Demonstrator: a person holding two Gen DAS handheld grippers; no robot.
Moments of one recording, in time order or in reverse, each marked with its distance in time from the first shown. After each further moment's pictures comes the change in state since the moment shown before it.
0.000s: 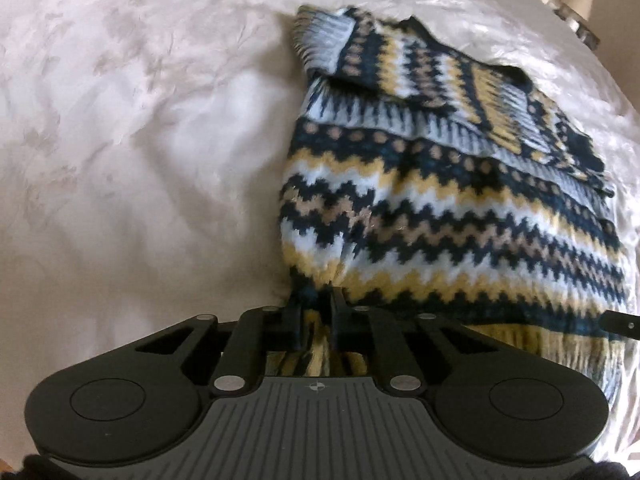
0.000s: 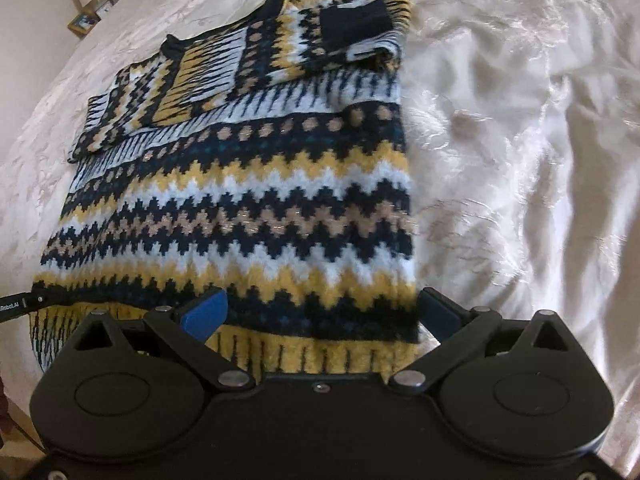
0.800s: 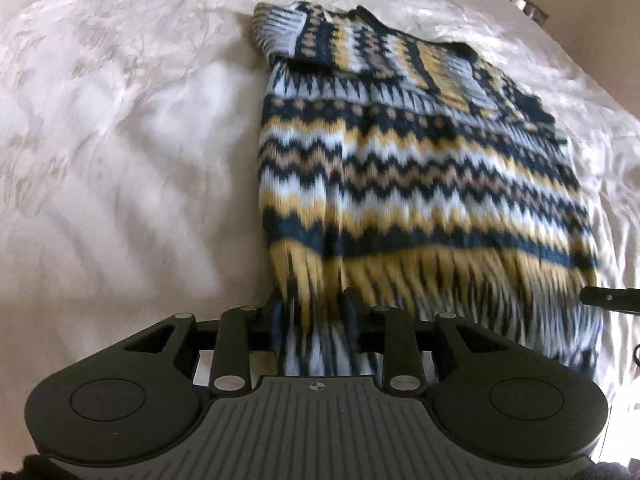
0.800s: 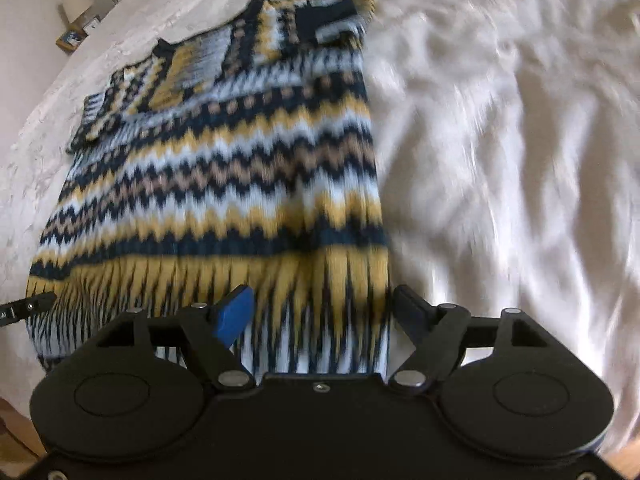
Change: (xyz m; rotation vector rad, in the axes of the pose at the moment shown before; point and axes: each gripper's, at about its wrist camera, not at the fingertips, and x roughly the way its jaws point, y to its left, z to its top) left arm -0.024 0.001 -0.048 0.127 -0.032 -0.090; right arm -0.027 -0.008 -0.054 0.065 -0.042 -0.037
